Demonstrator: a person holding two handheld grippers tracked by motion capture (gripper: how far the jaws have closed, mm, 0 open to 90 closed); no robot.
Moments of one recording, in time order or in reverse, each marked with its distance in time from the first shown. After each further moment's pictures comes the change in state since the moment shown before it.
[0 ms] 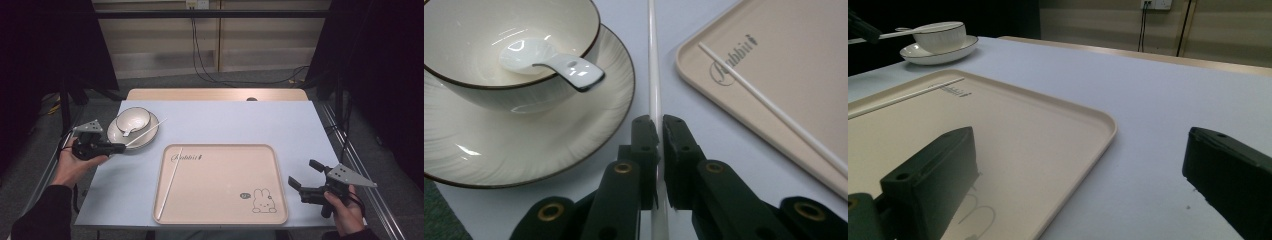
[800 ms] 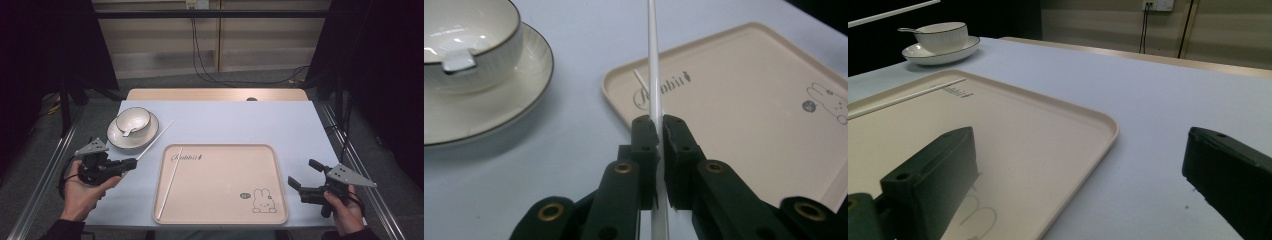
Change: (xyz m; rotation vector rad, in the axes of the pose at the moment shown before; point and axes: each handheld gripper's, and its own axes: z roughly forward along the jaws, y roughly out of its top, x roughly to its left) left arm -0.102 0.000 -0.014 -0.120 0.061 -0.175; right arm 0.000 0.001 0.000 -0.004 0.004 -0.009
